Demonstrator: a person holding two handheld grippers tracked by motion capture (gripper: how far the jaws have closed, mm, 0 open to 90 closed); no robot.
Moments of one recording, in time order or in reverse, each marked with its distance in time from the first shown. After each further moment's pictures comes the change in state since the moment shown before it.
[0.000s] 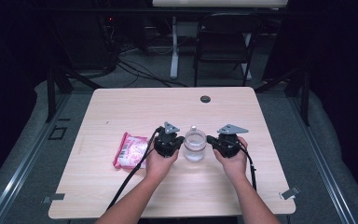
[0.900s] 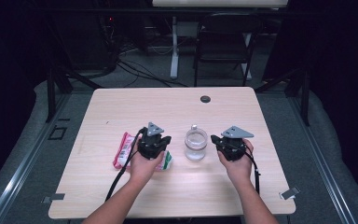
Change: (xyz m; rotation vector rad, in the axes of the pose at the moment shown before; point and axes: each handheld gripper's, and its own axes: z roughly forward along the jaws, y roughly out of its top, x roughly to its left) left arm 0.016 -0.007 -0.034 -0.026 0.028 -0.001; right arm 0.007 0.003 -0.025 -0.057 -0.085 -0.031
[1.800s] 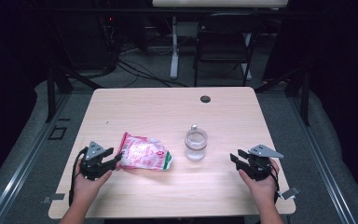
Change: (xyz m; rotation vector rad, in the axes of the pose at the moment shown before) left arm 0.102 -0.104 -0.104 -0.045 0.159 0.028; right arm -0.027 -0.056 -0.061 0.030 -0.056 0.115
